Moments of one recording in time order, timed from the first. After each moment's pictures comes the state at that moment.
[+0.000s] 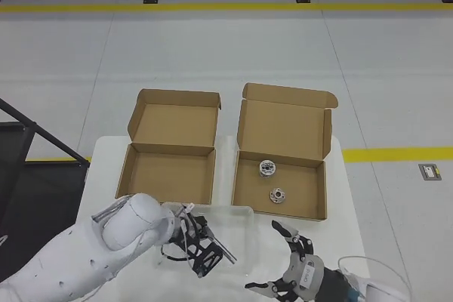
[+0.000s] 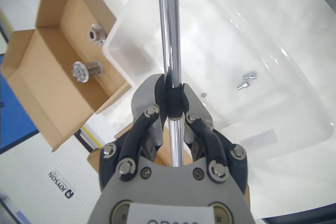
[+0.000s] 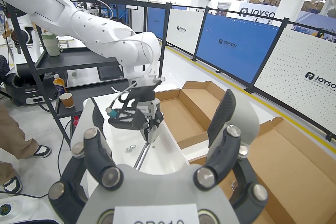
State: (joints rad) left arm 0.47 -0.71 -0.51 -1.84 2.14 -0.96 0.23; right arm -1.56 -1.22 1.41 -2.18 -1.50 -0.78 -0.25
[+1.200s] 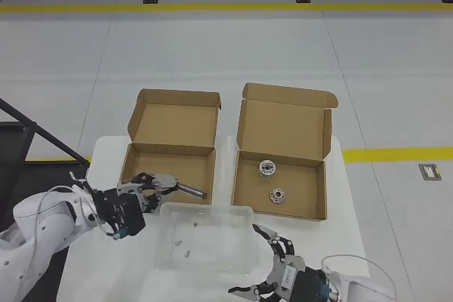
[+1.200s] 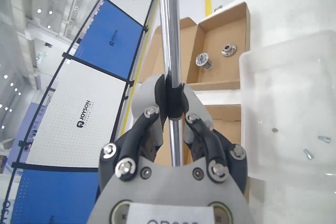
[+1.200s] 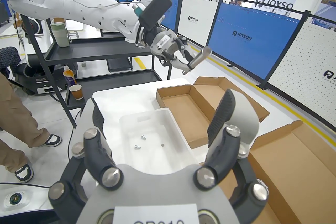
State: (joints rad) left arm 0.87 -0.53 -1.09 -1.74 1.64 -0.49 0.67; right arm -1.51 -1.22 1.32 -2.18 -1.48 -0.77 -0.12
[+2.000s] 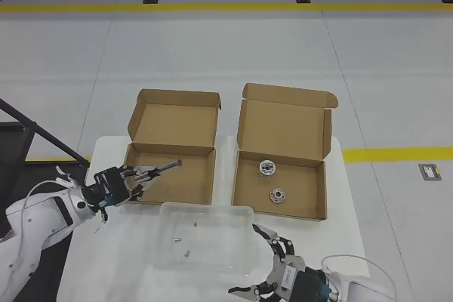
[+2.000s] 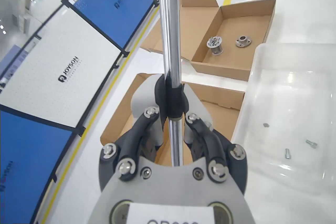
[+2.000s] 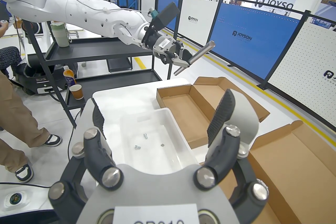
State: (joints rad) left arm 0.87 -0.57 -1.11 -1.59 1.43 -0.58 0.44; right arm -1.51 -1.22 1.32 -2.18 -1.48 -0.77 -0.12
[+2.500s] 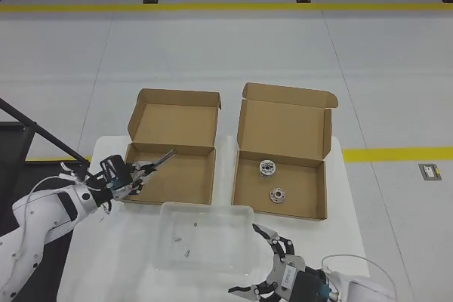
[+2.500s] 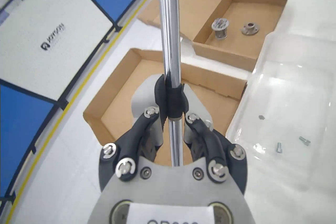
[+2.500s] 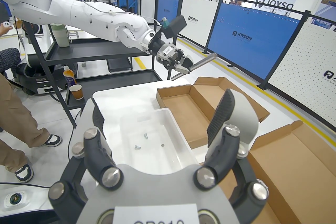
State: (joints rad) left arm 0.80 -0.62 -1.04 -1.50 1.30 -0.58 0.19; right arm -1.51 -1.22 1.32 -2.18 -1.48 -0.77 -0.12
